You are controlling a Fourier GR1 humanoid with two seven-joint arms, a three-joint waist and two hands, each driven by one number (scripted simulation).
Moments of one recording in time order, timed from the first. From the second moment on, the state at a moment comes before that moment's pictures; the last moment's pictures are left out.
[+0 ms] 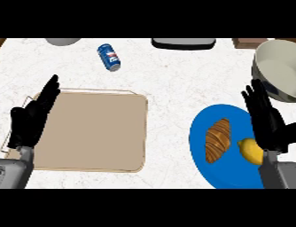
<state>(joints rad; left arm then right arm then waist) -0.17 0.37 -0.10 -1.47 0.05 0.12 0.13 -0.14 -0.21 -0.01 -1.39 -0.31 -0.09 -0.08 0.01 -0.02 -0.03</state>
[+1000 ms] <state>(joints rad) -0.15 0.18 -0.14 -1.52 0.07 0.18 0.07 0.21 -0.56 0.00 -1.71 -0.17 0.28 -0.61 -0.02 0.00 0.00</state>
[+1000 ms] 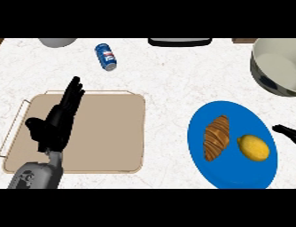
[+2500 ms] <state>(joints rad) -0.15 0.13 -0.11 -1.55 0.03 0.13 0.10 0.09 -0.69 -0.06 -1.79 0.02 0.52 -0.02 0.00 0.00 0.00</state>
